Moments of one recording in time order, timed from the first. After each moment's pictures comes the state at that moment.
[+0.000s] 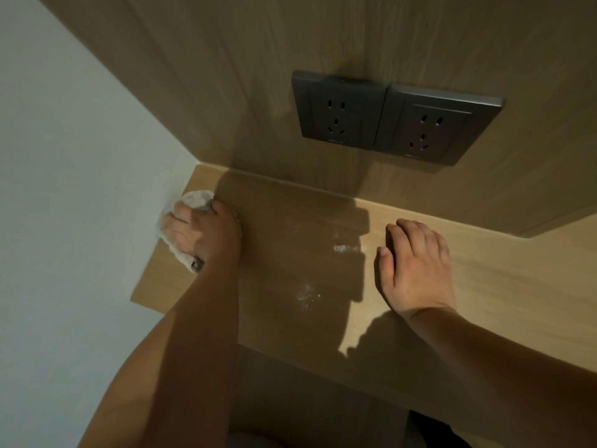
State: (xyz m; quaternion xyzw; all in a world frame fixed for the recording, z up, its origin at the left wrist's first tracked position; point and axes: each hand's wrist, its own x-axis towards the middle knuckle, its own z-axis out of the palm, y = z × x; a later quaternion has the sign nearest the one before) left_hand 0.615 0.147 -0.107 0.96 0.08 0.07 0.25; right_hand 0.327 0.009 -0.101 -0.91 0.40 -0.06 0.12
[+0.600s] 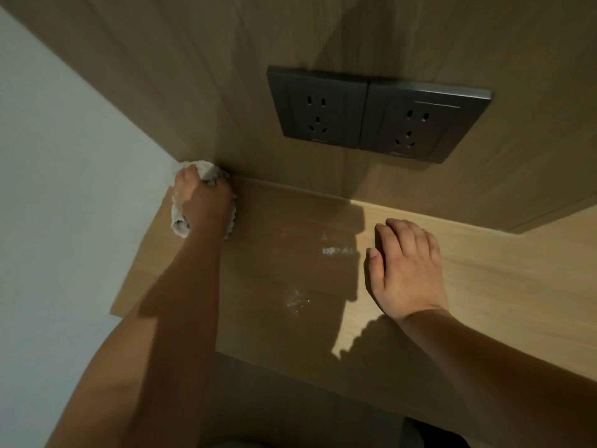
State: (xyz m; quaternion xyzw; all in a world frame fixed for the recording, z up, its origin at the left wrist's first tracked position) left_hand 0.645 0.106 -0.092 0.96 -0.11 -0.02 0.27; right_hand 0.327 0.007 -0.107 -0.90 0.40 -0.07 0.12
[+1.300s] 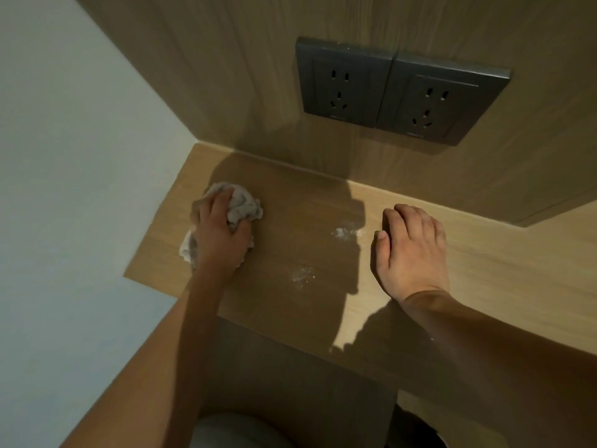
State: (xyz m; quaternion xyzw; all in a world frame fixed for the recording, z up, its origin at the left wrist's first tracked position) left_hand 0.567 0.194 -0.090 0.93 -0.24 -0.09 0.26; right_hand 0.329 0.008 -0.104 -0.91 0.40 -0.07 0.11
